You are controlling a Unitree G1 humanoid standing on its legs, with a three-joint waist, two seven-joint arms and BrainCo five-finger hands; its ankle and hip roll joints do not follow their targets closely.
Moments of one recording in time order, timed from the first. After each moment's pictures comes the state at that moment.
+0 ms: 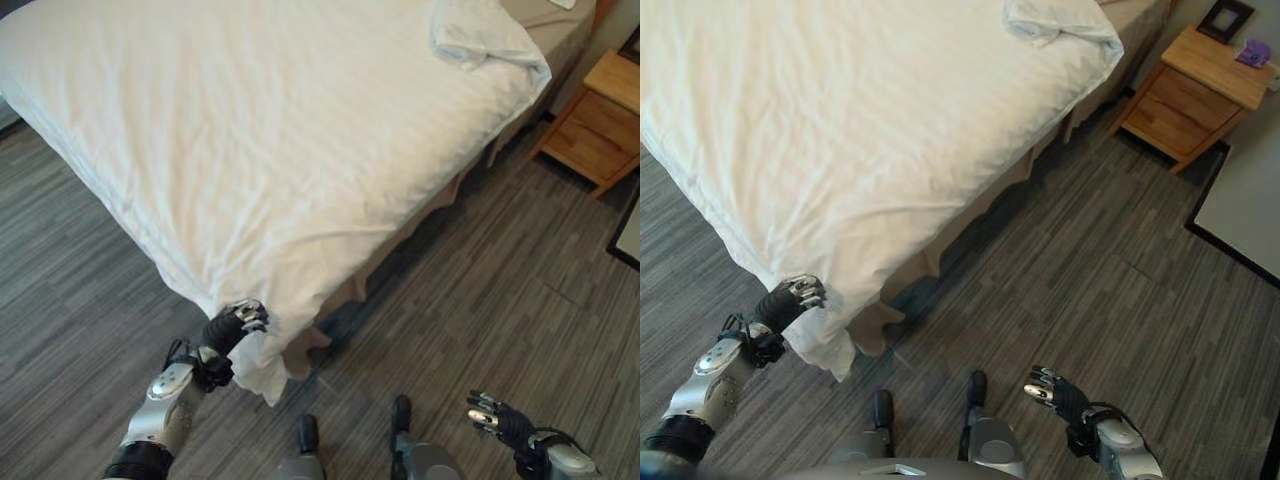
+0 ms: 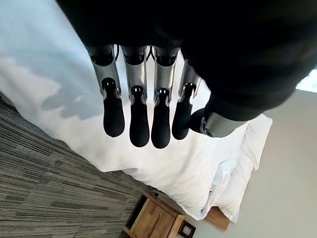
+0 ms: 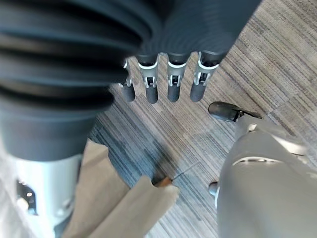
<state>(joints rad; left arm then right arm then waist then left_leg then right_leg) -0.05 0.69 -0.15 0.42 -0.78 -0.08 -0.36 0.13 -0.49 0.25 0.65 0.43 -0.03 0.39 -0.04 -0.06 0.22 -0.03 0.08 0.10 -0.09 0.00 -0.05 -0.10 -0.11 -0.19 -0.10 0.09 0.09</state>
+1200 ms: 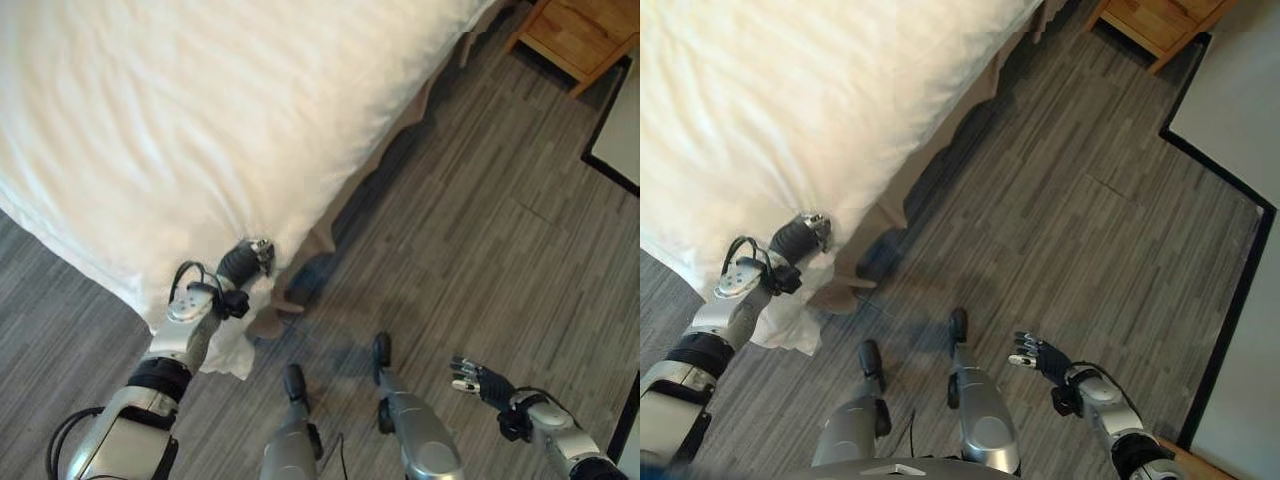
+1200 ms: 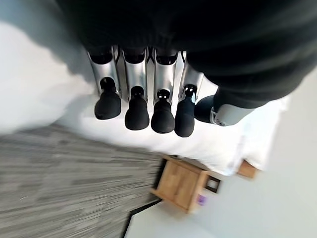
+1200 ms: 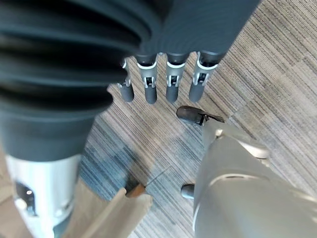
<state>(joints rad) -0.45 0.62 -0.29 0.73 -0.71 -0.15 -0.33 -0.05 -0.52 0.36 0.68 0.44 -0.03 0.35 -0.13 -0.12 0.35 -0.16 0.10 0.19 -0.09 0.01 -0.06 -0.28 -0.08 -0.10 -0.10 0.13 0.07</state>
